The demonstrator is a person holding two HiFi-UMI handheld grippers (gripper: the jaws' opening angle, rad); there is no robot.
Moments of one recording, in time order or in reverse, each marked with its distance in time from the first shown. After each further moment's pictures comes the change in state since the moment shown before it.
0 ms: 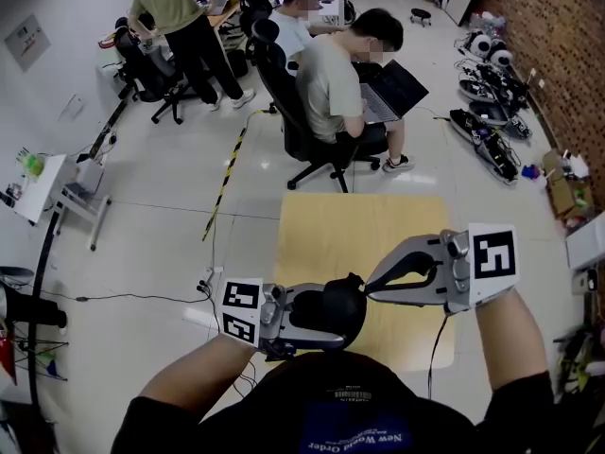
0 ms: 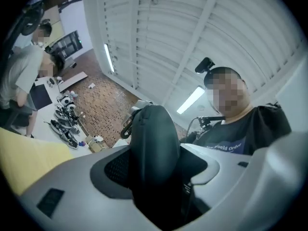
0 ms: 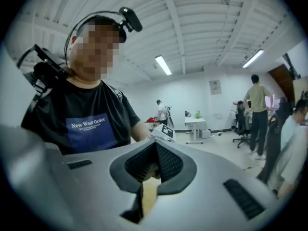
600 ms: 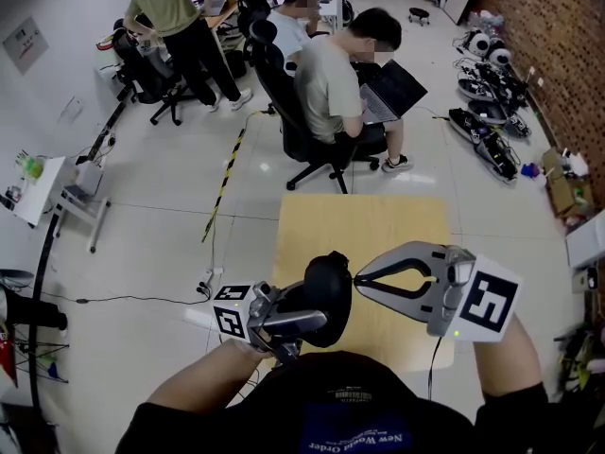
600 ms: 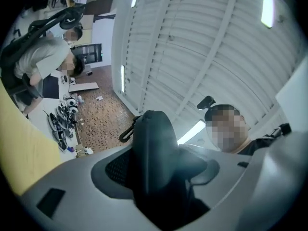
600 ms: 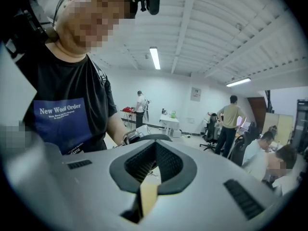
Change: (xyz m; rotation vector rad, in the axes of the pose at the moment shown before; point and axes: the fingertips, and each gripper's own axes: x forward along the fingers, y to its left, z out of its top) left arm -0.026 0.007 0.047 -0.188 -0.374 -0.031; right arm 0.007 -0.018 0.006 -0.135 0.149 -0.359
